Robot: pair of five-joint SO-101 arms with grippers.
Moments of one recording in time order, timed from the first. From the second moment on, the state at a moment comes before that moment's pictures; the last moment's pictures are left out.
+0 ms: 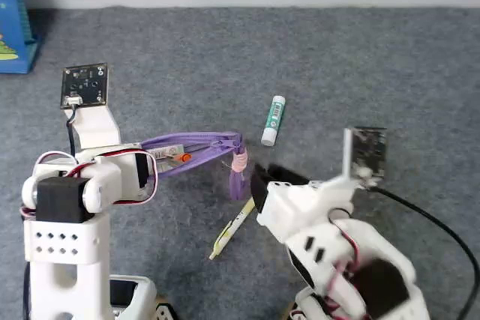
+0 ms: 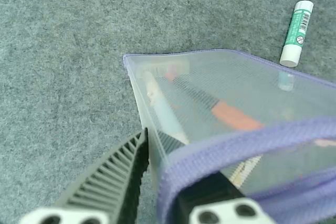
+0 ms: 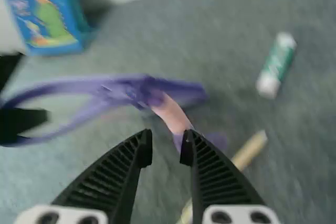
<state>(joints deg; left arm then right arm) -1.1 -44.6 24.4 93.7 14.5 -32.8 -74.8 45.0 73.1 -36.2</state>
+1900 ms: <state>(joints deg) -1.1 -44.6 24.4 93.7 14.5 -9.9 -19.3 40.9 64.4 -31.1</state>
